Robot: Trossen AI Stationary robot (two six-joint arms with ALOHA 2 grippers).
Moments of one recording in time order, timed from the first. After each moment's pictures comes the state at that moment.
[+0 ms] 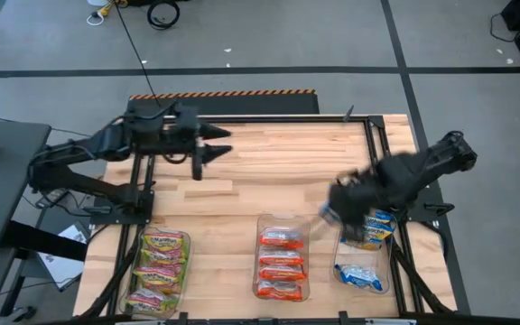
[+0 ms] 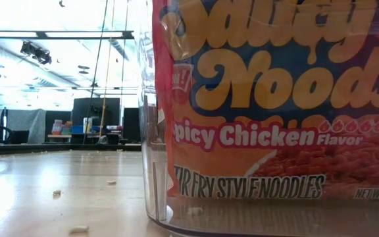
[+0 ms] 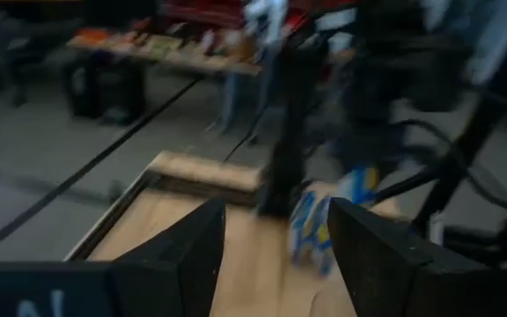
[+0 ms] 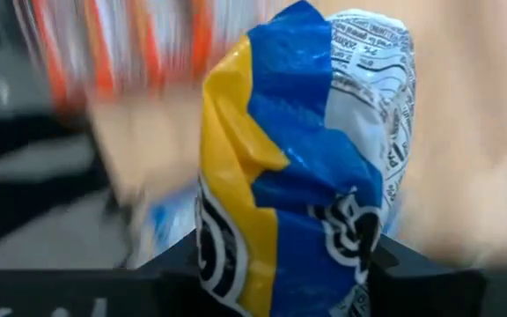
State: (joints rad) left arm 0.11 1.14 1.34 -0.30 -0.03 -0.14; right arm 0.38 1.41 1.62 -1.49 -0.02 0.67
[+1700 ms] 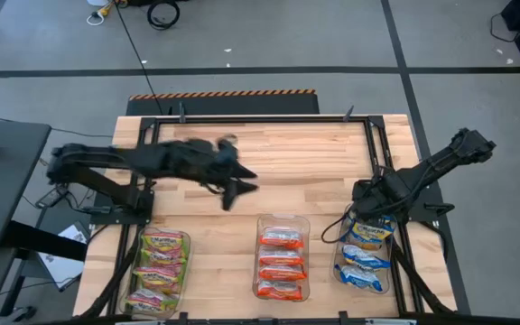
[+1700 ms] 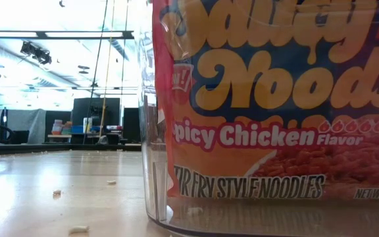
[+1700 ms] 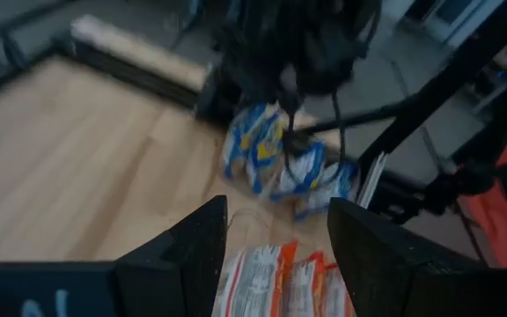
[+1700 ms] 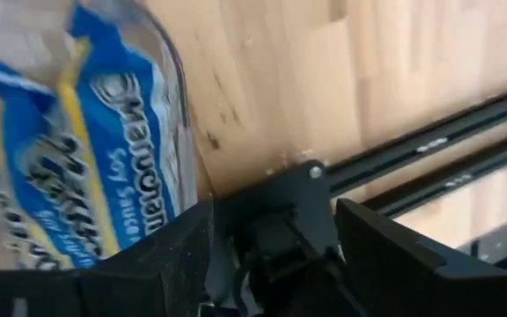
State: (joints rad) left arm -0.05 1.31 1.34 -0.37 -0.03 -0.44; right arm 0.48 1.11 0.90 -1.56 0.20 0.81
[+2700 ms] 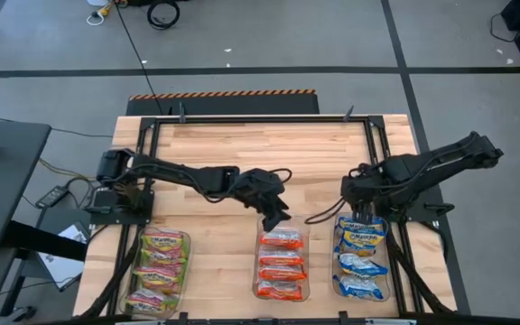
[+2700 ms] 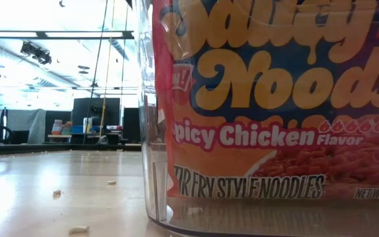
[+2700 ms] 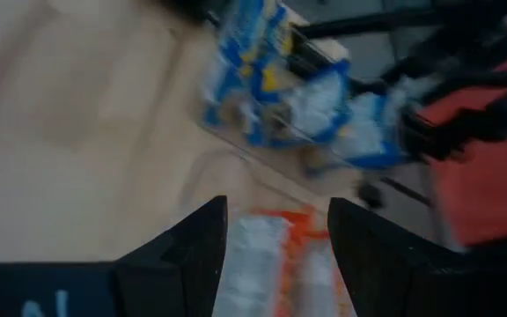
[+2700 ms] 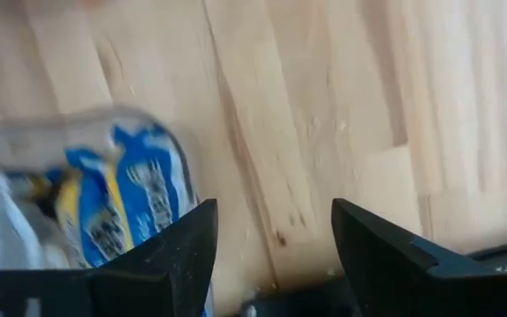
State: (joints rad) left arm -0.07 1.79 1.34 -0.07 0.18 -0.56; right arm 0.26 1.04 0.90 -1.29 0.11 0.50
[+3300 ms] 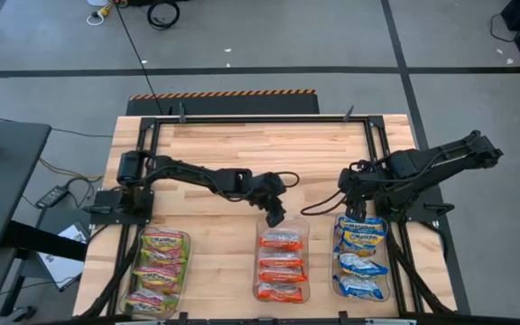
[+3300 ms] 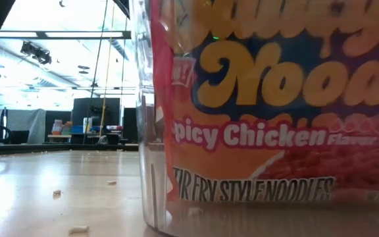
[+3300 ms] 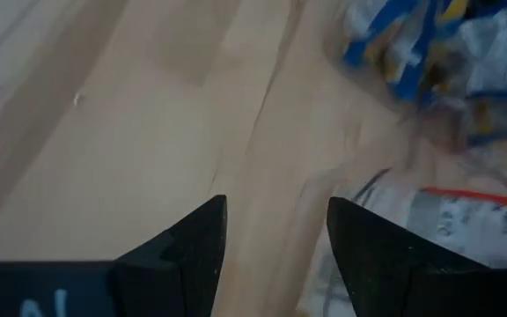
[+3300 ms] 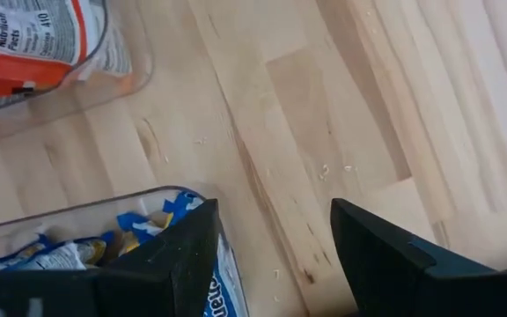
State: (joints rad) left arm -0.02 1.96 1.34 -0.13 0.06 -0.48; right arm 0.26 1.05 1.02 -1.25 0.16 0.63
